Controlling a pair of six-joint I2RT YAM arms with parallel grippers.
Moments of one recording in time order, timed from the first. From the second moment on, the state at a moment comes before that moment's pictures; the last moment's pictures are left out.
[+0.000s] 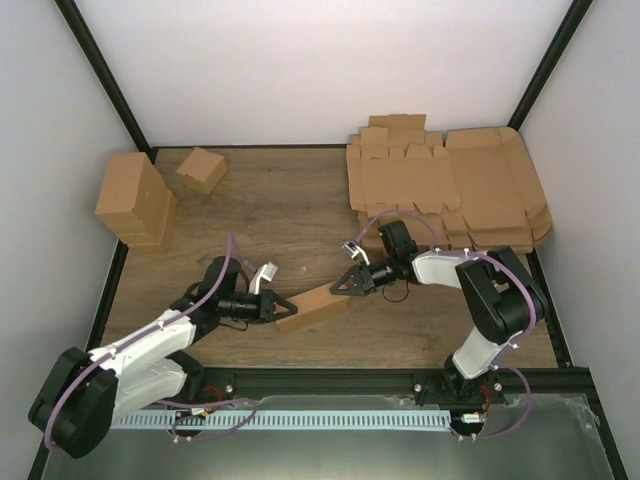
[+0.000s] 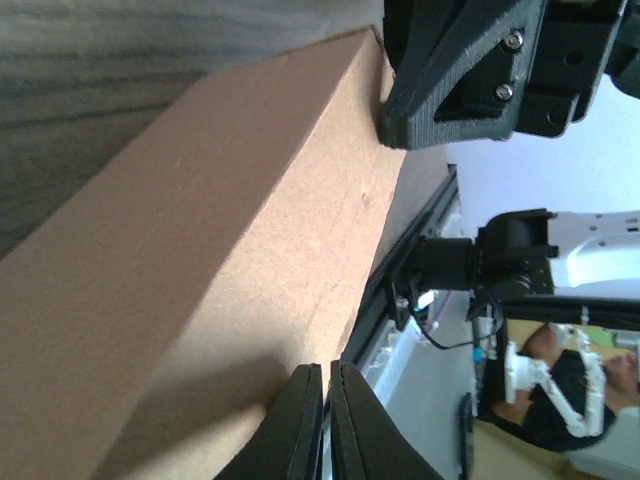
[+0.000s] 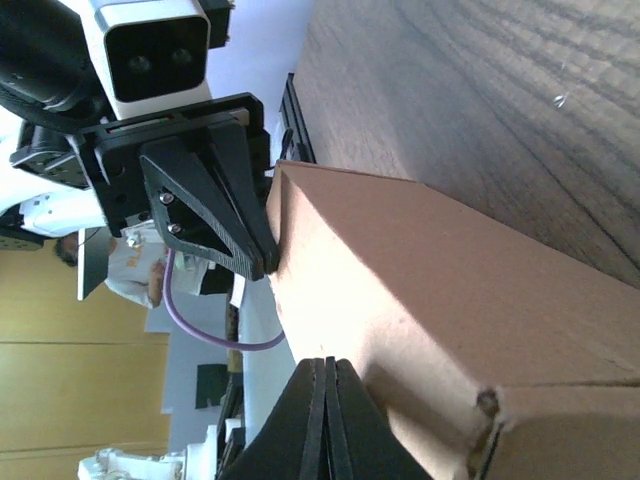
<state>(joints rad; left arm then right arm) -0.55 1.02 0.30 0.07 0.84 -0.81 0.44 1.67 0.71 -0.02 -1.29 0.33</state>
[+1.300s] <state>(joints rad) -1.02 1.12 0.58 -0.39 0.48 -0.74 0.57 1.07 0.52 -0.32 -0.64 0.51</state>
